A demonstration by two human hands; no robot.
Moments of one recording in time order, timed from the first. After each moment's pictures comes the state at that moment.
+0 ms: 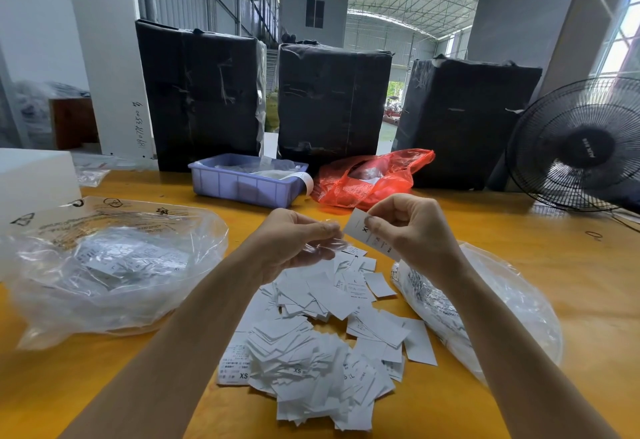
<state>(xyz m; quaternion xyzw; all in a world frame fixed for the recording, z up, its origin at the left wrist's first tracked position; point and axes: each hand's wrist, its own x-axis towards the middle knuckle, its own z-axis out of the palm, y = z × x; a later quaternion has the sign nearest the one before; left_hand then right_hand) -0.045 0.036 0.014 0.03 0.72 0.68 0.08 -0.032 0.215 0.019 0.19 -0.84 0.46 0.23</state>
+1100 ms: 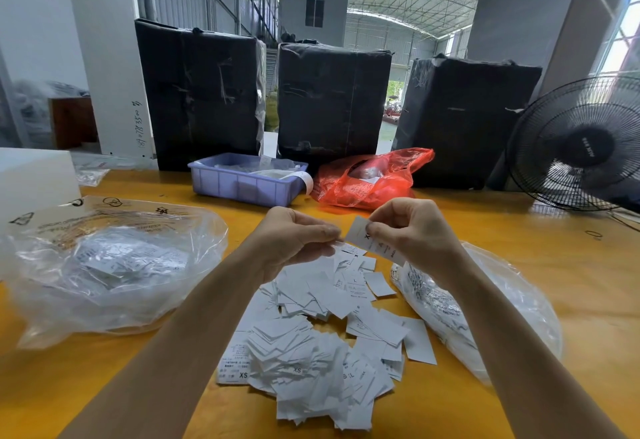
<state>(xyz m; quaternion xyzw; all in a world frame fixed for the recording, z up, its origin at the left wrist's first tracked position) -0.046 0.034 0.012 0.04 0.72 0.69 0.07 -0.032 0.217 0.022 0.16 -0.86 0.46 0.18</state>
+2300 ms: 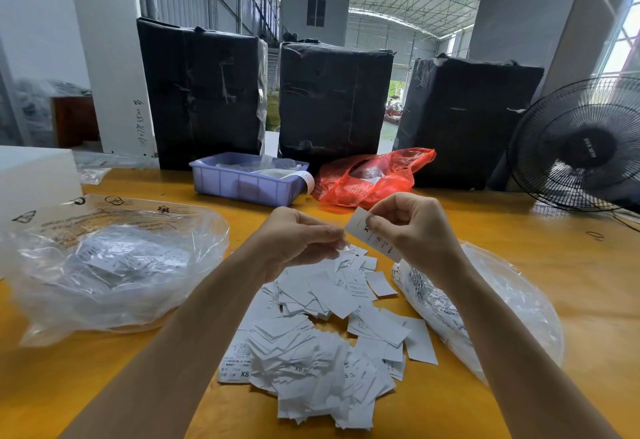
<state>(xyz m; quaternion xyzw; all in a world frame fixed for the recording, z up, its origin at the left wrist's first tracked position) -0.043 0.035 0.013 0.05 0.72 0.69 0.09 -0.032 0.213 0.019 0.17 -0.84 0.46 0.23</state>
